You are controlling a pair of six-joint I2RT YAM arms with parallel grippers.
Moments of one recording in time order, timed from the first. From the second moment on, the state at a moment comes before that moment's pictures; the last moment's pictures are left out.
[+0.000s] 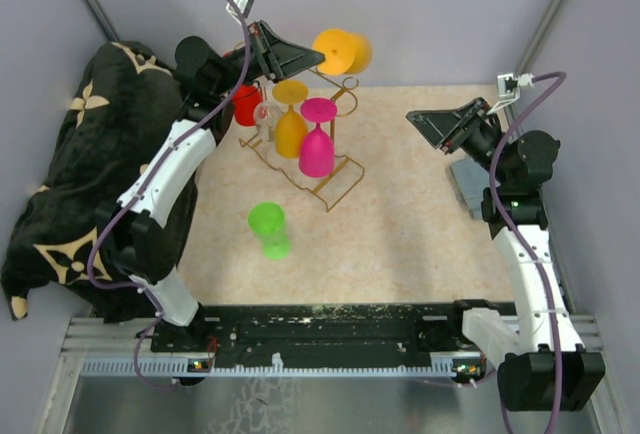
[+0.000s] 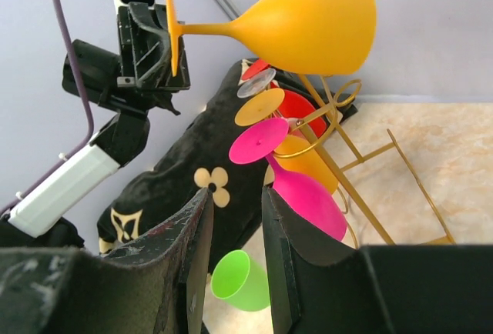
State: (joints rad) left arm -0.37 1.71 1.71 0.51 0.85 -1.16; right arm 0.00 0.95 0.97 0.31 -0.75 0.90
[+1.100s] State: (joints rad) left arm -0.37 1.68 1.72 0.52 0.87 -1.13; right arm 0.29 1.39 1.61 0.00 -0.71 0.77
